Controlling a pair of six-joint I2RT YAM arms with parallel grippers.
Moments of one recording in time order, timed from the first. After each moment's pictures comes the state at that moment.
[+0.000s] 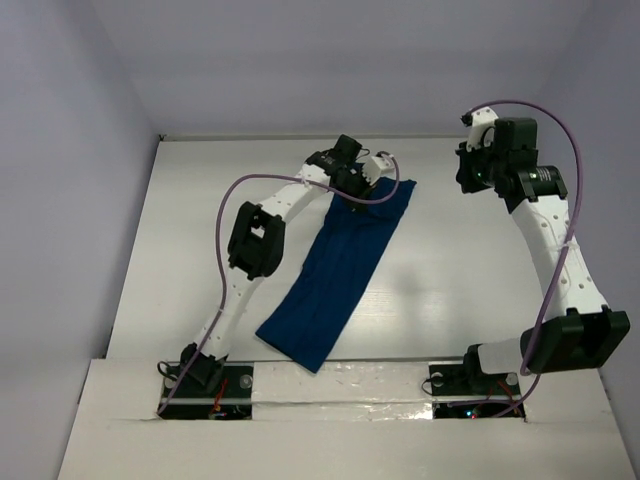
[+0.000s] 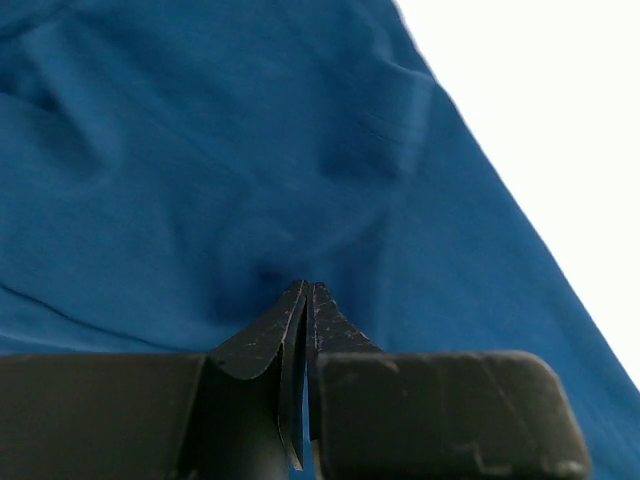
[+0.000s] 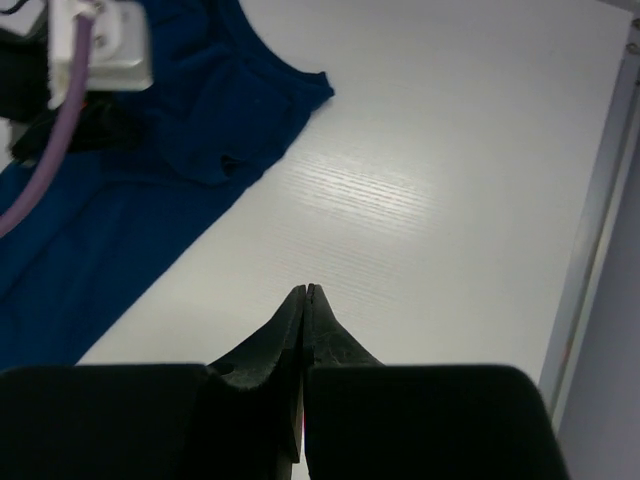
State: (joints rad) left arm -0.60 2.49 2.28 -0.76 0.49 0.37; right arm 0.07 1.38 1.51 -0.77 -0.13 -0.18
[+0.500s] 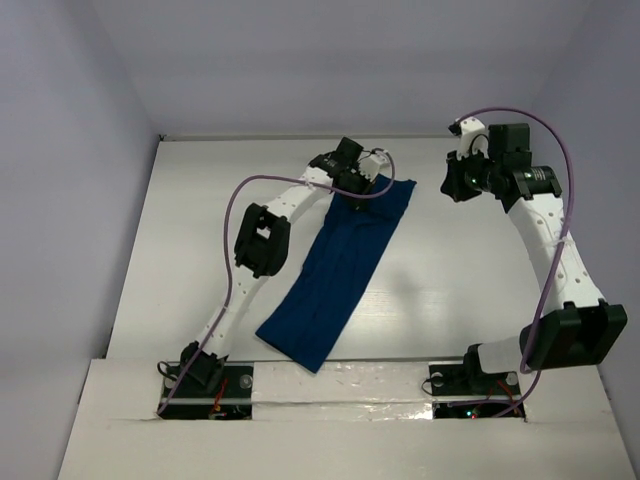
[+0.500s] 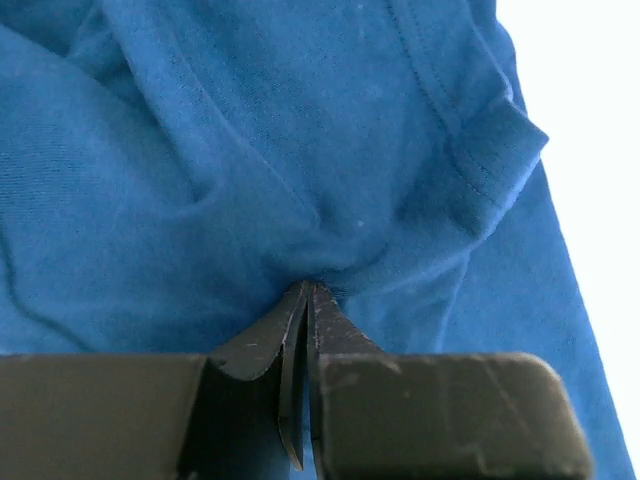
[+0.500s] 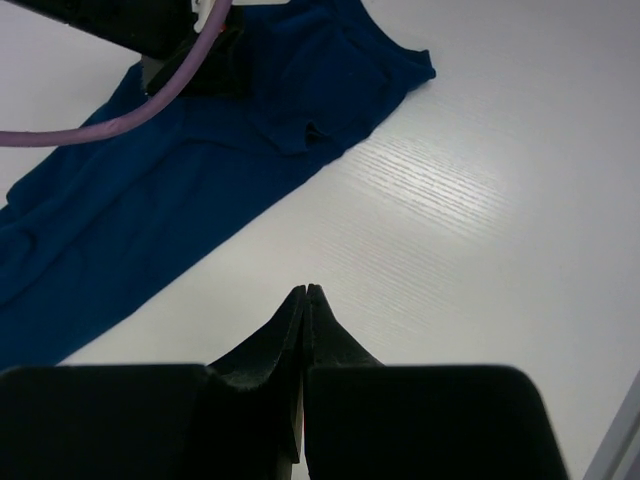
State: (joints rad) left arm -0.59 2.60 2.39 -0.73 0.39 0.18; right arm 0.07 1.38 1.48 -0.81 -0.33 -0.20
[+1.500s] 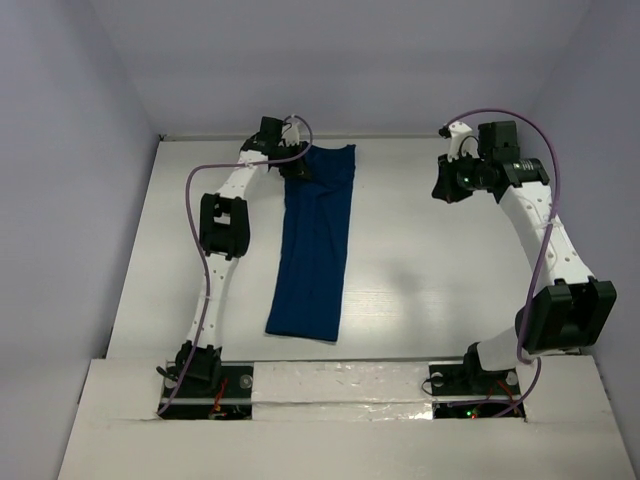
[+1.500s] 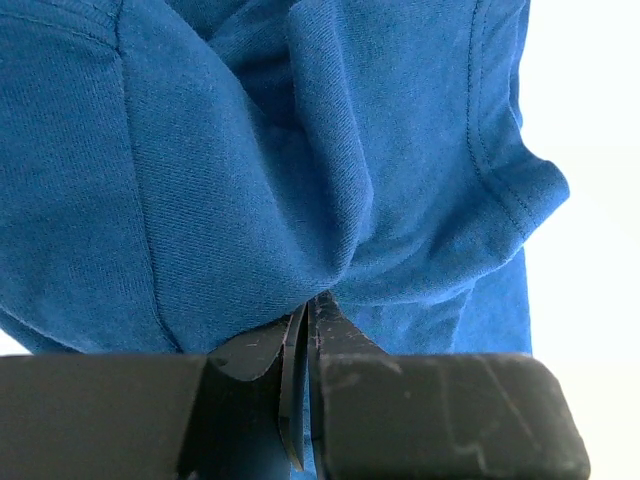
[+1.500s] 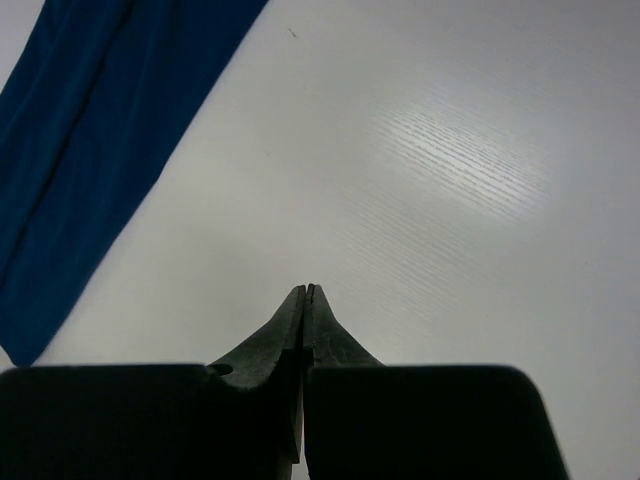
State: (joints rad) left arm -0.24 2.69 2.46 -0.63 0.54 -0.21; right arm 0.07 1.49 1.50 -0.83 -0.41 -0.23
